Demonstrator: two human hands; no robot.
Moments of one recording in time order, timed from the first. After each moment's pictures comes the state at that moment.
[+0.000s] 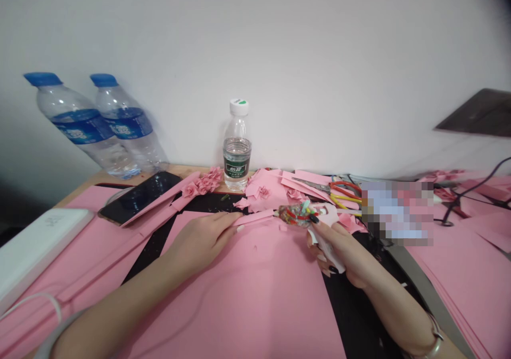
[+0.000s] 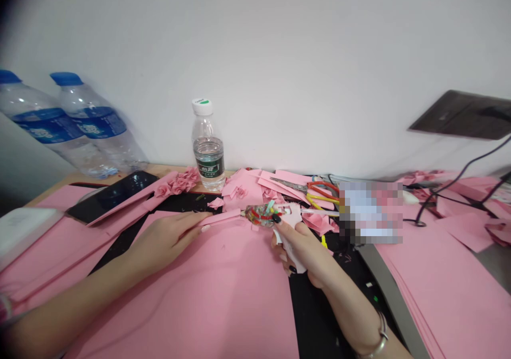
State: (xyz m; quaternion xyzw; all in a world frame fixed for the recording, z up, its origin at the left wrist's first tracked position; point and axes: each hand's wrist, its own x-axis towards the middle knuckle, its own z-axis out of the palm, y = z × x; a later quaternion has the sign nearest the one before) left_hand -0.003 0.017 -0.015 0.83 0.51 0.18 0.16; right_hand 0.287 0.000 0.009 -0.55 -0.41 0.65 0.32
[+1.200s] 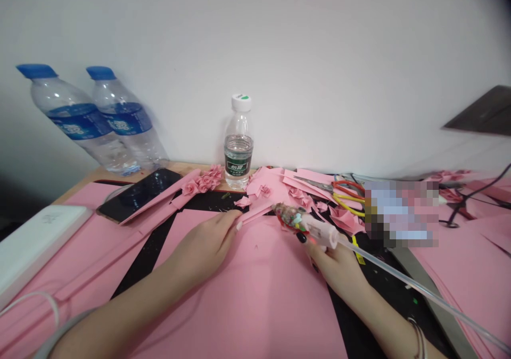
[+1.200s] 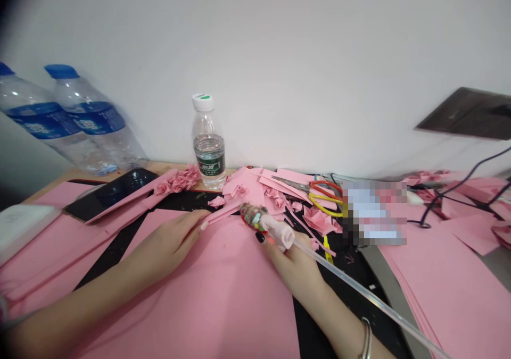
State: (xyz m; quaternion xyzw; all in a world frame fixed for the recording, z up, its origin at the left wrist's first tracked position) left_hand 0.009 0.007 -0.010 0.78 0.56 0.16 0.22; right_hand 0.273 -0.012 -0.009 -0.58 -0.70 0.27 0.32
